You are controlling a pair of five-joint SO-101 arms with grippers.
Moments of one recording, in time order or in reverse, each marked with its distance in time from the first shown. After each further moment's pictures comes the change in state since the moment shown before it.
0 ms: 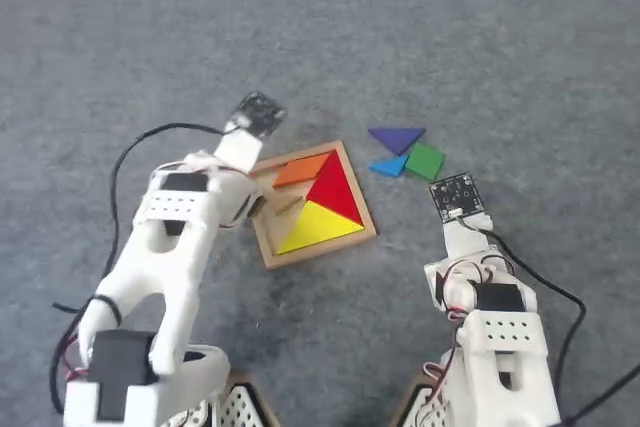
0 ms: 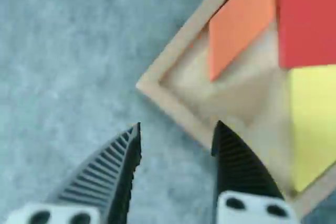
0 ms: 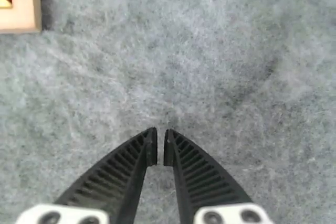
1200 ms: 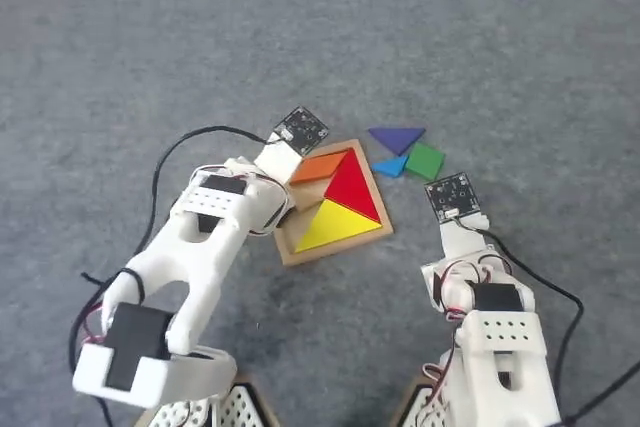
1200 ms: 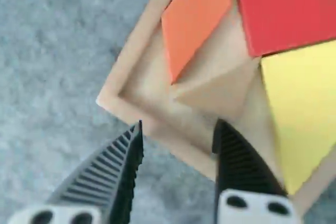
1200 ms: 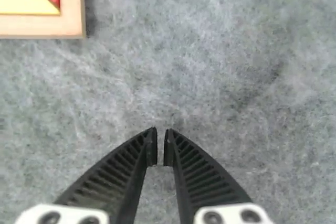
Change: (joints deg) left arm 9.9 7.5 -1.0 -5.4 1.7; right arm -1.1 0.0 0.0 0.0 0.0
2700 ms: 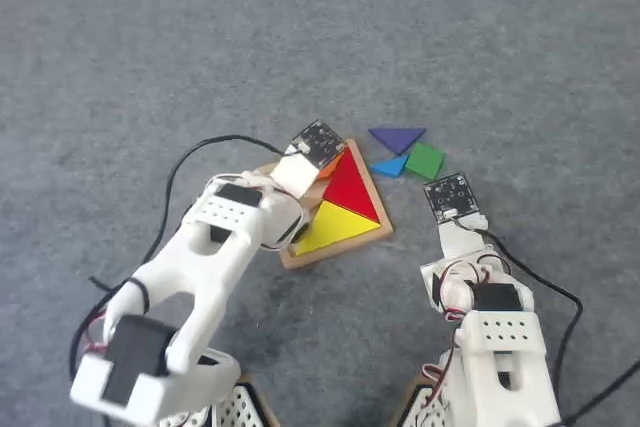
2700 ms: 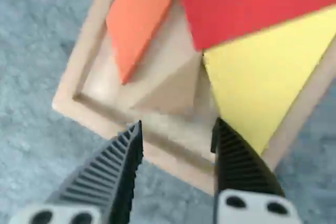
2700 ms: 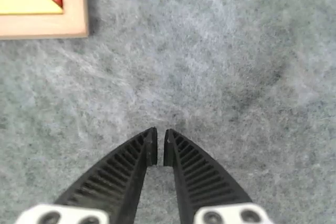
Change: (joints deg) left arm 6.1 -2.3 1.1 4.4 4.7; right arm -0.4 0.0 0.0 0.0 0.0
